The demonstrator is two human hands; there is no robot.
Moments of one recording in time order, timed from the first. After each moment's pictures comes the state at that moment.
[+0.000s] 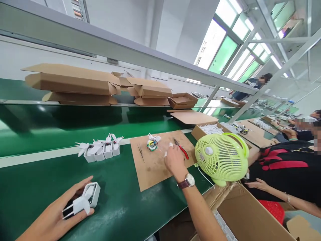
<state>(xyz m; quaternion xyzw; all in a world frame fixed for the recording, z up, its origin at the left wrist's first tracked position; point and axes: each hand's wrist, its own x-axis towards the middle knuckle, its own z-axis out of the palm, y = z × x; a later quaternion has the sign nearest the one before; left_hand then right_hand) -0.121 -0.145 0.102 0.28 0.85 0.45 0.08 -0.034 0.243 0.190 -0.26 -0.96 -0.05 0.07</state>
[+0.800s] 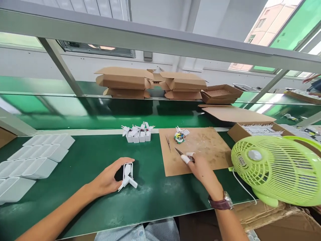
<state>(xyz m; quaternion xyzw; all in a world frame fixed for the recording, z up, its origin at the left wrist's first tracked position) -0.120 -0.140 0.121 0.46 0.81 0.37 0.02 -0.005 0.235 0.176 -0.18 -0.97 0.18 0.02</state>
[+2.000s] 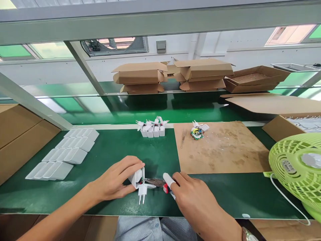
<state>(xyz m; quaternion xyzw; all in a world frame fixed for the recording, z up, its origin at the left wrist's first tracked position) -0.089 -0.148 0.191 0.58 0.76 0.25 -0.12 0.032 0.135 0.202 0.25 -0.96 0.05 0.14</state>
